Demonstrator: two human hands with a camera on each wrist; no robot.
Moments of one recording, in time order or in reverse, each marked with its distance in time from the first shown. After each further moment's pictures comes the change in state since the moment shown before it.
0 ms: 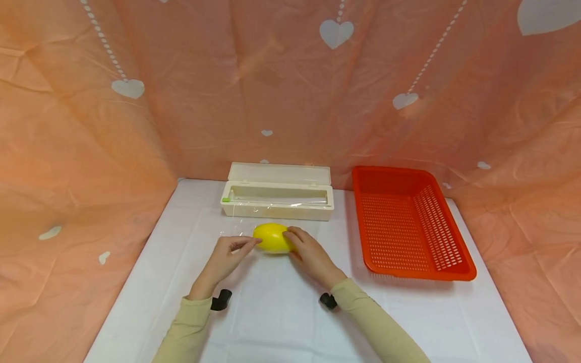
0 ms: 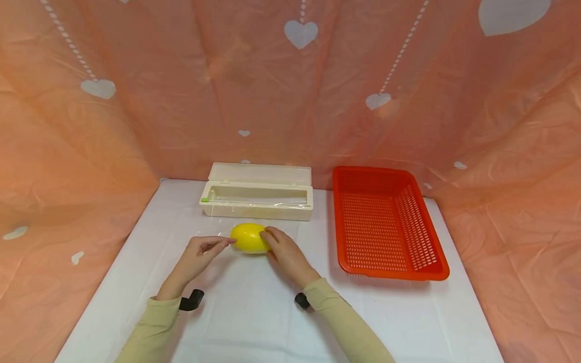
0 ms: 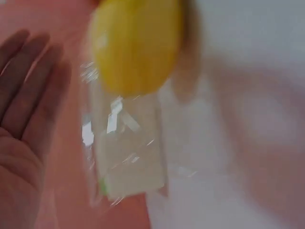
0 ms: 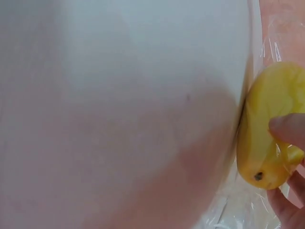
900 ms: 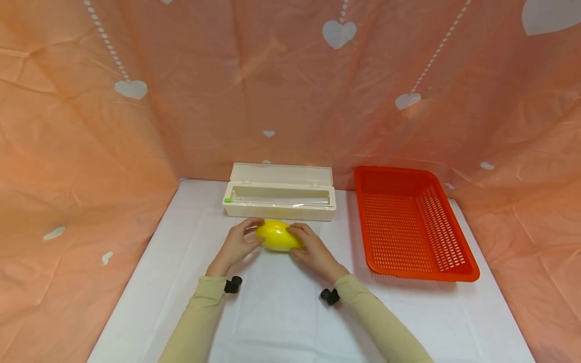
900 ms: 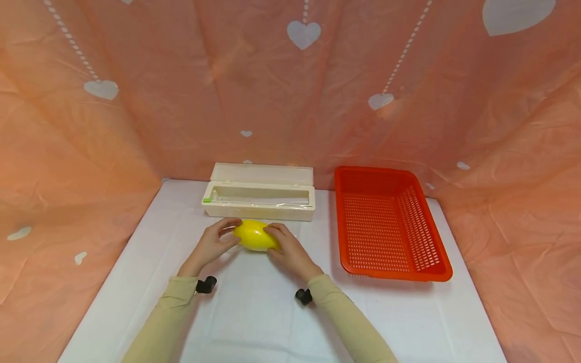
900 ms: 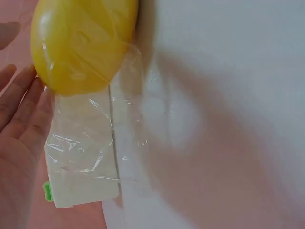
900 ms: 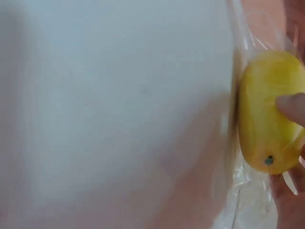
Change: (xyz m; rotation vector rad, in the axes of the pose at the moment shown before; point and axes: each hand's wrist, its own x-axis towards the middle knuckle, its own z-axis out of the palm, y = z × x) left_hand 0.037 -0.022 0.008 0.020 0.000 -0.011; right_hand 0.004 0.013 0.005 0.301 0.017 0.107
